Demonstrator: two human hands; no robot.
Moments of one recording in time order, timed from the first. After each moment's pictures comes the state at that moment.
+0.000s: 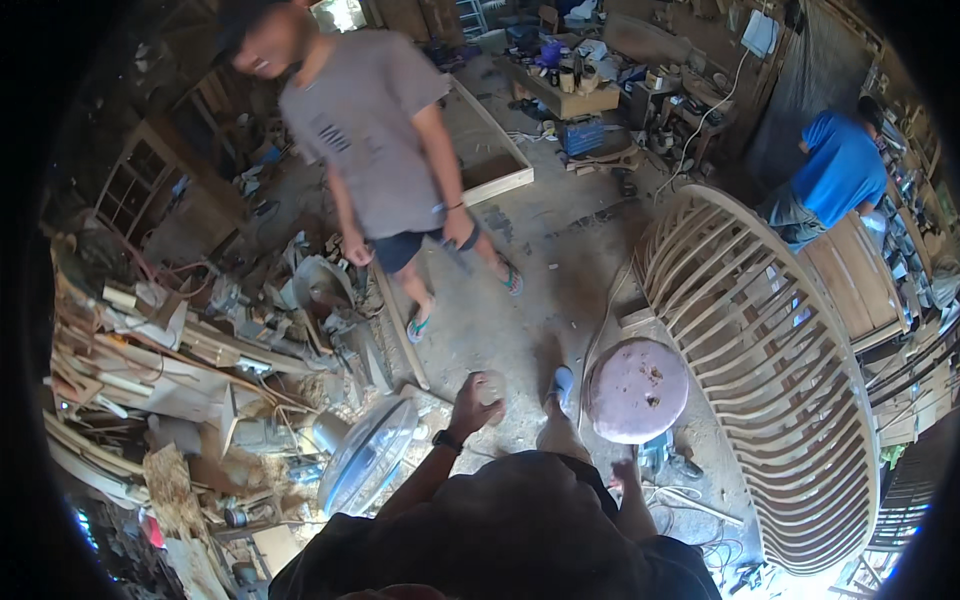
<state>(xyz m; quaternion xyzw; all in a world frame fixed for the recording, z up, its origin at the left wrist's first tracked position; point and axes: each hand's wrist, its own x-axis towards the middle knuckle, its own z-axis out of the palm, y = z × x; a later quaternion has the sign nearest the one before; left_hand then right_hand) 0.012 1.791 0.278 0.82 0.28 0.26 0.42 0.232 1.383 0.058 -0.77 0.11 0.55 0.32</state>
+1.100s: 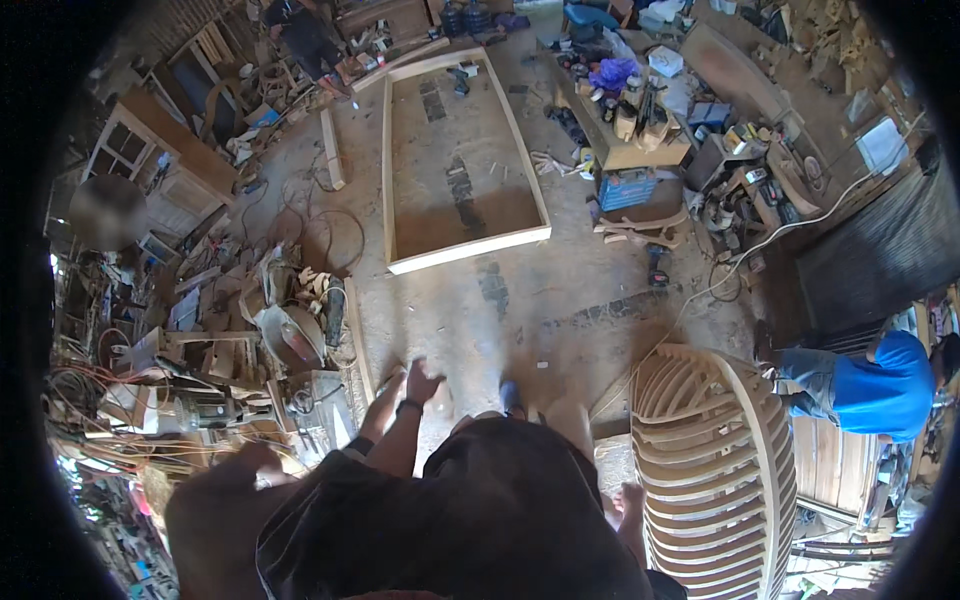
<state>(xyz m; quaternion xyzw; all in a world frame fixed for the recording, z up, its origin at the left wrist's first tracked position) 0.334 2.321 0.143 0.73 0.59 0.19 0.28 0.705 1.813 0.171 -0.79 0.17 0.46 0.36</state>
